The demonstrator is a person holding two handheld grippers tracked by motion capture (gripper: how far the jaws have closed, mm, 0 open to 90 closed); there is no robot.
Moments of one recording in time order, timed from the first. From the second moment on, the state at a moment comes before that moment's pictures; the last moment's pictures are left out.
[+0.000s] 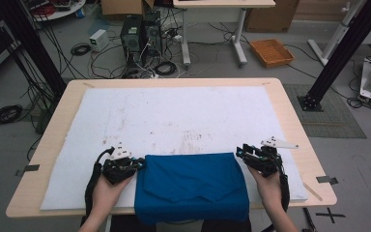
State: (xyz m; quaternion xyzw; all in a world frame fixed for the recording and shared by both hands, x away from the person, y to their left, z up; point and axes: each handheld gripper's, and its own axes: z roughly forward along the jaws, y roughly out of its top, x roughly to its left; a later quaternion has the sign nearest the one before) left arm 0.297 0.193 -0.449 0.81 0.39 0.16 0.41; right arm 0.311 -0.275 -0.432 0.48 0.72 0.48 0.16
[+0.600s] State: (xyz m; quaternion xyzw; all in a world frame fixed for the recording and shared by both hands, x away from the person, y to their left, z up) left arm 0.329 0.178 -0.440 0.77 0.44 0.11 0.46; right arm 0.329 -0.263 -0.440 0.50 0.72 0.46 0.11
